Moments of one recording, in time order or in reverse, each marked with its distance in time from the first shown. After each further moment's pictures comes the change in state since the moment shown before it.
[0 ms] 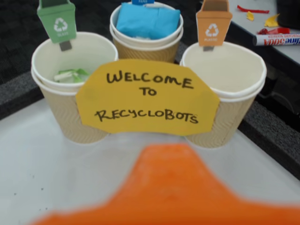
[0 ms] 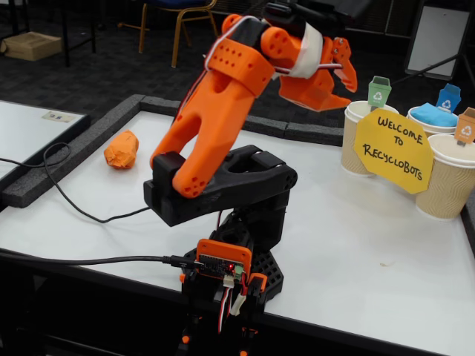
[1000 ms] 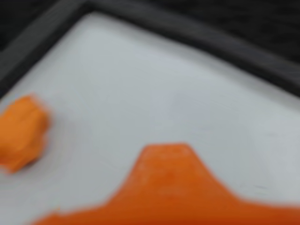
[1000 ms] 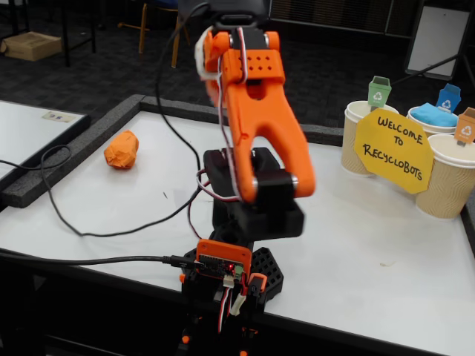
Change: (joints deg) arm -68.3 -4.0 8.5 -5.5 0.0
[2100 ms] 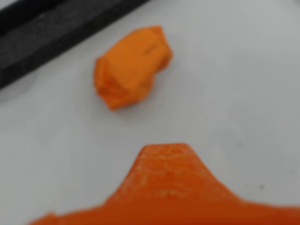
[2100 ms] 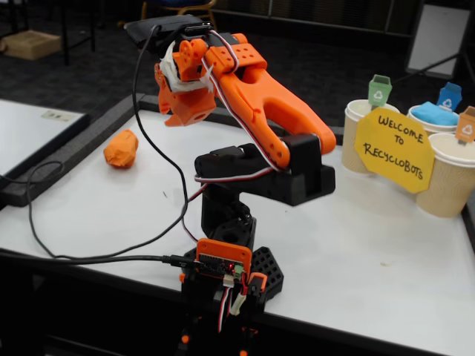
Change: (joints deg) arm -17.9 -15.1 4.1 -8.2 0.0
